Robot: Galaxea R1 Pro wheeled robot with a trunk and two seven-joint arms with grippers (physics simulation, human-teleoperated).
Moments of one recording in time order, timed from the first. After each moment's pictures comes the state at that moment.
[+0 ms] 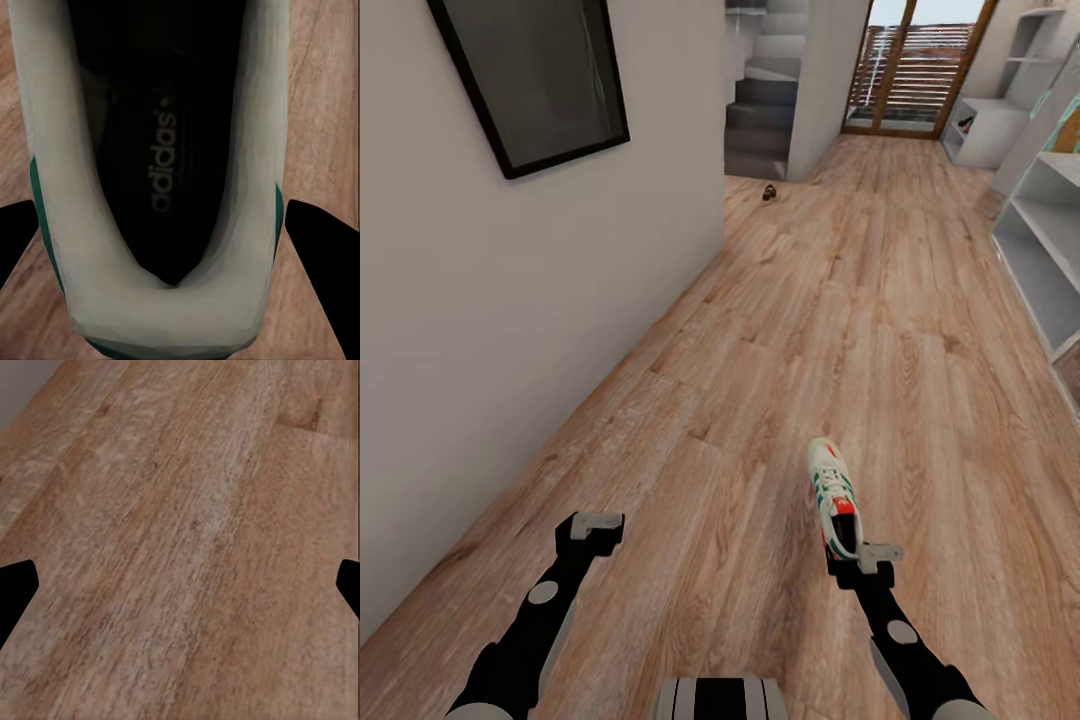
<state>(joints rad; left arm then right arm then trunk) -0.44 -0.02 0.13 -0.86 -0.17 -0.08 -0.05 -0.50 -0.03 -0.12 -0.47 0.19 -0.37 -0.04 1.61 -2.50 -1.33</state>
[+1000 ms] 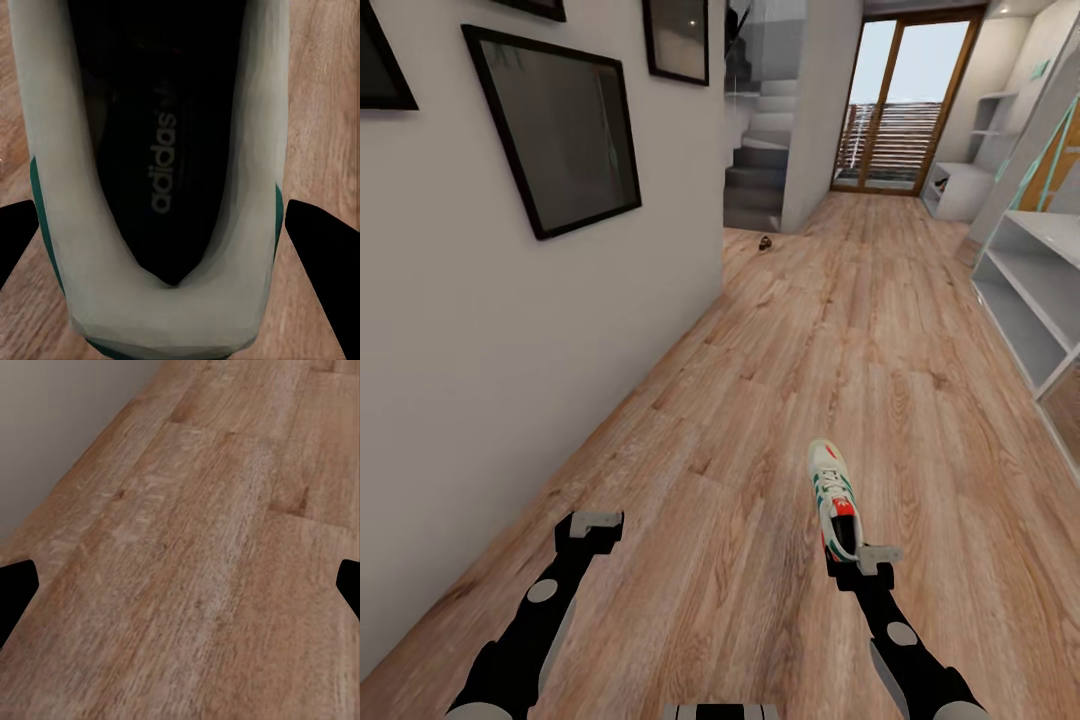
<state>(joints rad) -0.44 -0.02 0.14 -0.88 -0.17 -0.07 -0.06 -0.50 -0.02 -0.12 -0.47 0.19 -0.37 -0.04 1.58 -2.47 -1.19</state>
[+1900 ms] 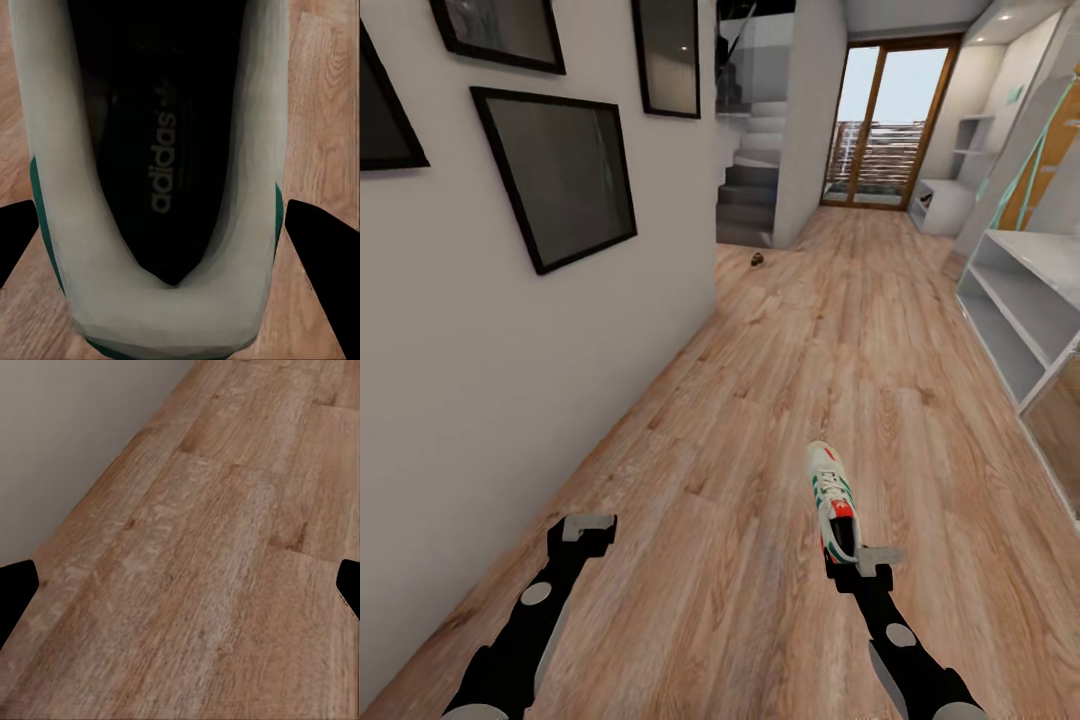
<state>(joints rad) -0.44 -0.02 0.18 -0.86 -0.17 -0.07 -0.06 -0.50 -0.02 -0.12 -0.46 0.19 -0.37 -0.04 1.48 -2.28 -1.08</state>
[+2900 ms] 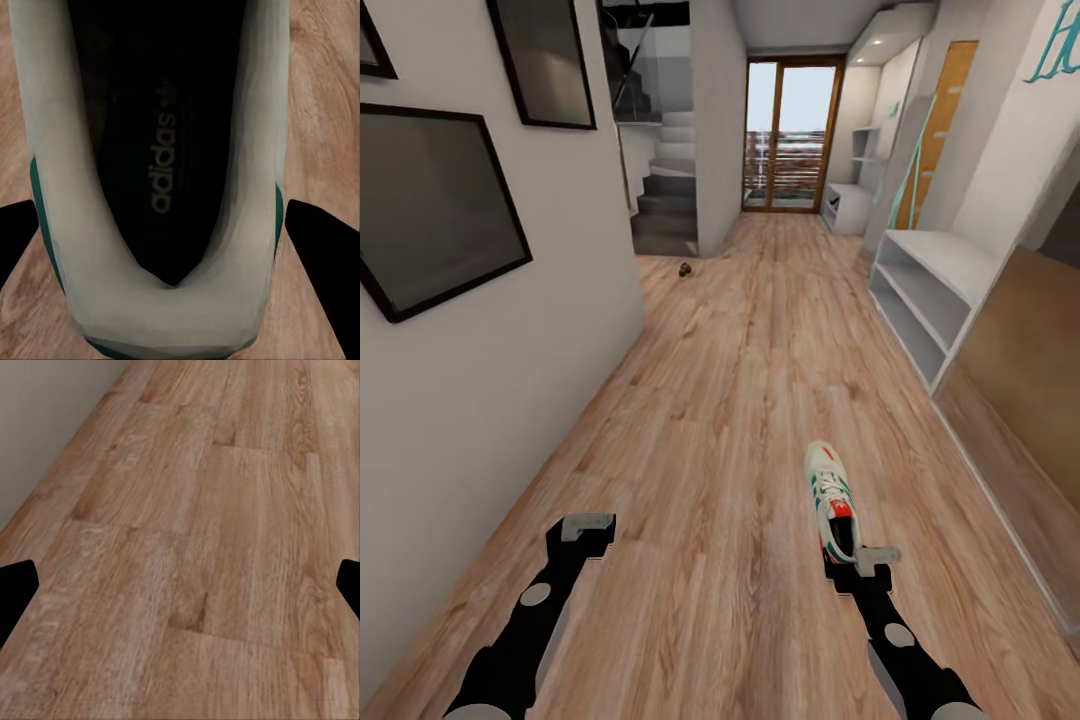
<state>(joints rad) -0.44 -0.03 0.20 -0.86 -0.17 -0.08 -0.06 -0.50 -0.02 -0.12 -0.46 0.19 -0.37 -0.04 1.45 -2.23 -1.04</state>
